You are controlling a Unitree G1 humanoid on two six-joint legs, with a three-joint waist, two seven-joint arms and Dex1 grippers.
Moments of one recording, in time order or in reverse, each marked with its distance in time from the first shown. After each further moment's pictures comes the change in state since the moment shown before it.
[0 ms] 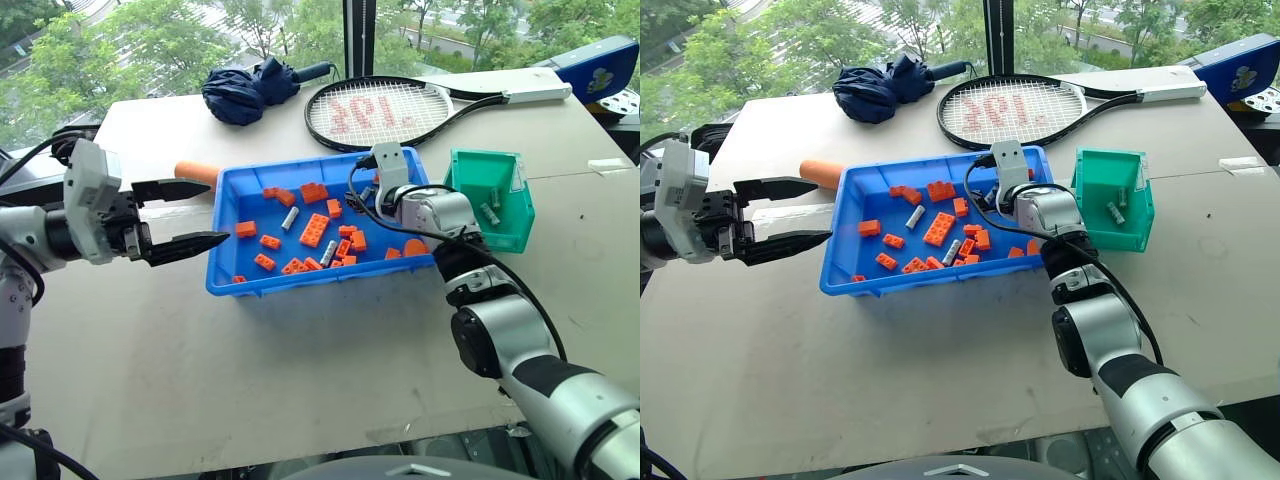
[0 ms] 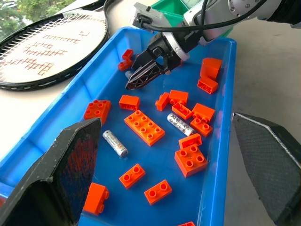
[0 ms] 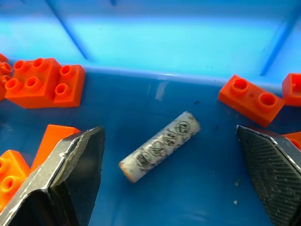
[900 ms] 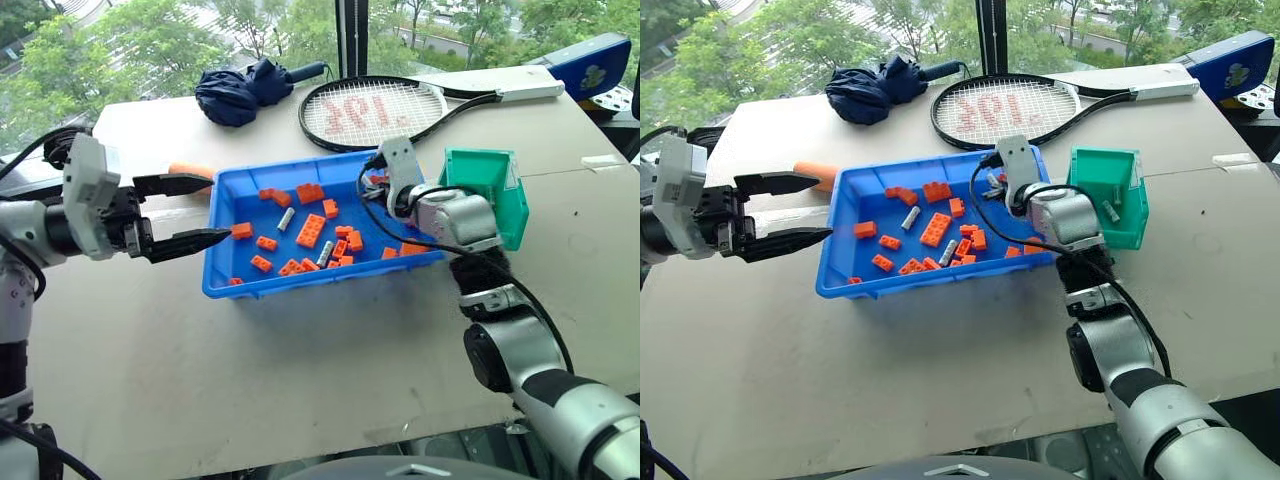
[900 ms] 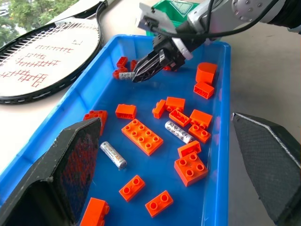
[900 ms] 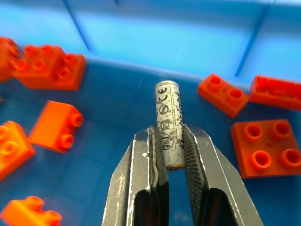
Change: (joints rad) left arm -0.045 -0.016 -0.012 0.006 -0.002 -0.015 -0.016; right arm 0.132 -0.094 0.038 -0.501 -0.006 0.259 0.117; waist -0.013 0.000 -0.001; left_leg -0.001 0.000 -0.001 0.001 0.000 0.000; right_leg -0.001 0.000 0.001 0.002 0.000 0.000
